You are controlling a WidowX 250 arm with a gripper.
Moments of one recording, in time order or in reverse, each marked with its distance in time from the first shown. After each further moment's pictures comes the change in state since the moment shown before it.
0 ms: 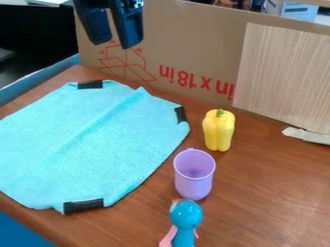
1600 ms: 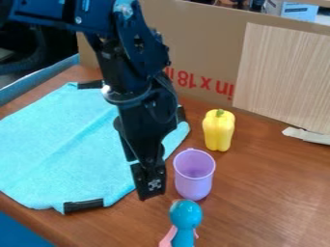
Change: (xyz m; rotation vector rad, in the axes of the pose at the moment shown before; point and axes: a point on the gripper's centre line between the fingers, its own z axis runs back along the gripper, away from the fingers) arm -0.065 -0.078 -0.107 0.156 -0.008 -0.529
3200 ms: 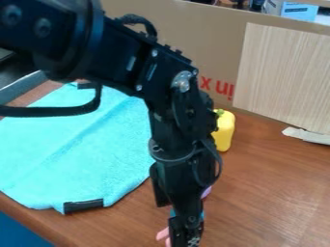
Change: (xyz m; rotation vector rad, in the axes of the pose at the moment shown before) arm 0.016 -0.037 -0.045 -0.036 0.052 -0.010
